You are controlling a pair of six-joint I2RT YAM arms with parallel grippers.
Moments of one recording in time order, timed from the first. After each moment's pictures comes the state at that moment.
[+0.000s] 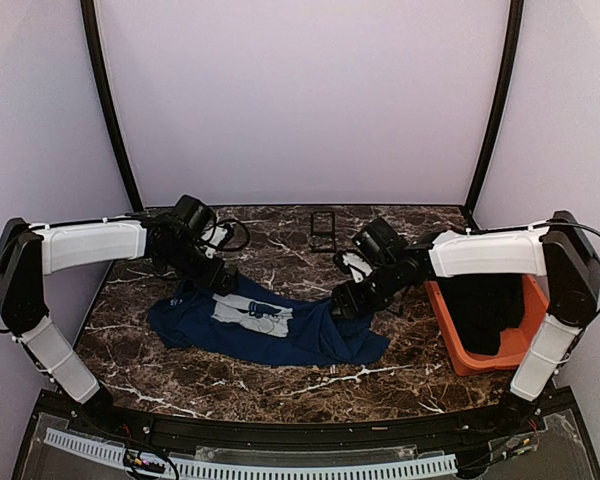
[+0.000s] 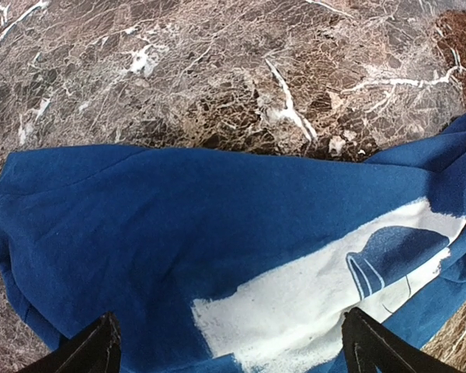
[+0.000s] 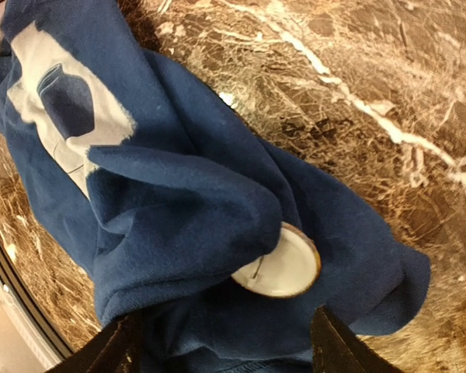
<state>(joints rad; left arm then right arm) -0.52 1.61 1.12 -0.58 0.03 -0.08 0.79 1.72 1.13 -0.46 -0.24 0.39</state>
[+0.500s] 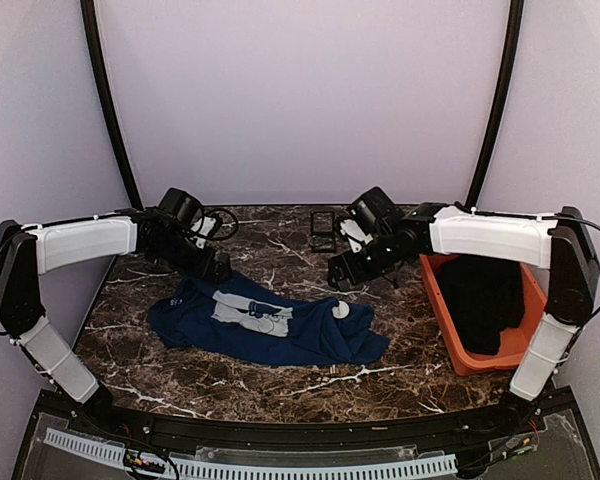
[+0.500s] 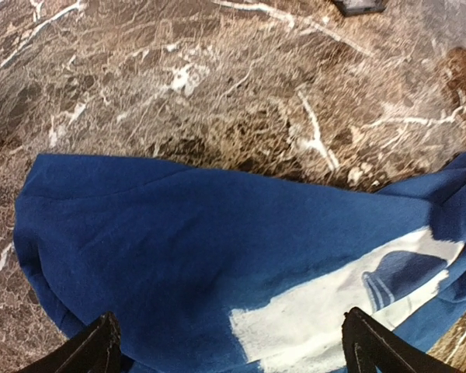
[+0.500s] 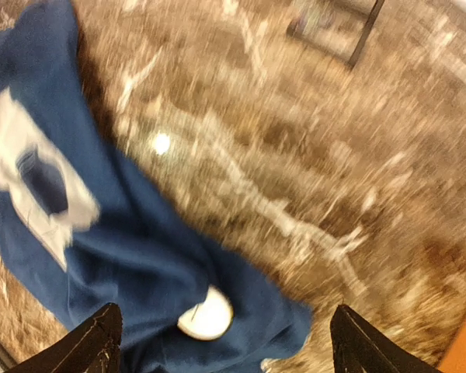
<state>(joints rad) -0.46 1.59 1.12 -0.55 0.05 -0.10 0.78 1.72 1.29 -0.58 -0.02 0.27</state>
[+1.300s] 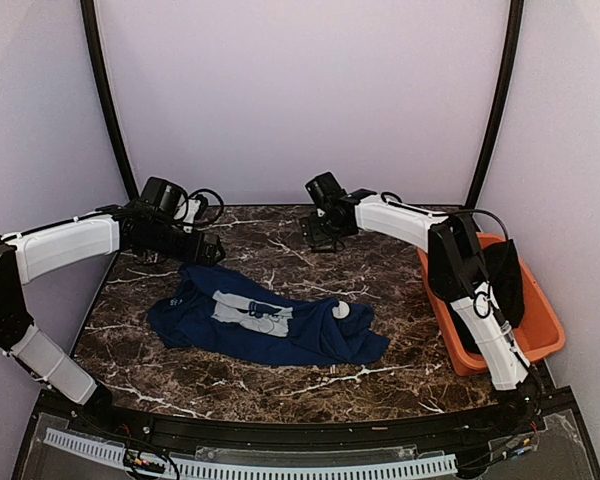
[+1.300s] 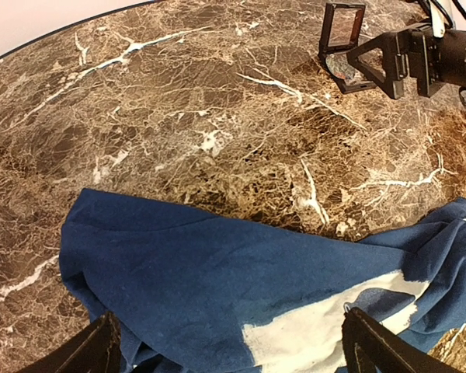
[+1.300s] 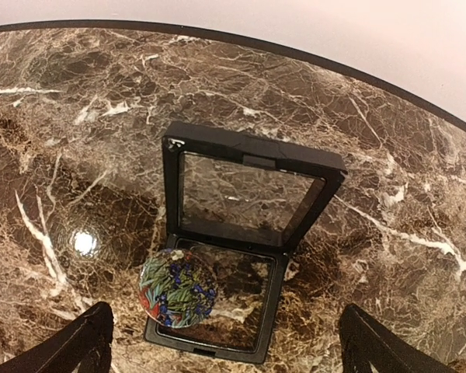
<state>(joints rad) -0.40 1.49 1.10 -0.47 0.08 -0.15 0.67 2.53 2.28 -0.62 0.34 0.28</state>
